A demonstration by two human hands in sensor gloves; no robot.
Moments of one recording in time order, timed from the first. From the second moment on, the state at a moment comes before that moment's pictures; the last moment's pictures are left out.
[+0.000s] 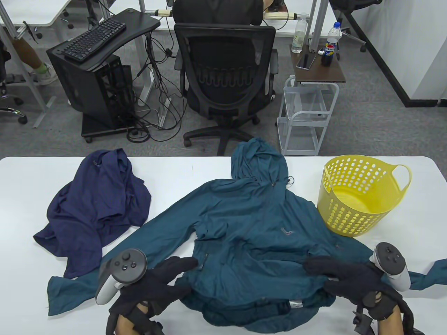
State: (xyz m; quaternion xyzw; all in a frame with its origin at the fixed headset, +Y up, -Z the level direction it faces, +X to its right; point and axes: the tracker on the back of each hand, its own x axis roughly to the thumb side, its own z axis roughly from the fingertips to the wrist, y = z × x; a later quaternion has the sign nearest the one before) left_hand -0.213 -0.676 -0.273 -0.18 -0.21 0.46 0.85; right_hand 0.297 -0.710 -0.293 0.28 0.18 0.73 0.60
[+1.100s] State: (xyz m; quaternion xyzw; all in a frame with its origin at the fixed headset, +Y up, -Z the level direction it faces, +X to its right) left_hand -0.142 -0.772 -0.301 -0.34 0.02 -0.03 0.94; right_hand 0.293 -0.776 -0.294 0.02 0.28 0.95 0.12
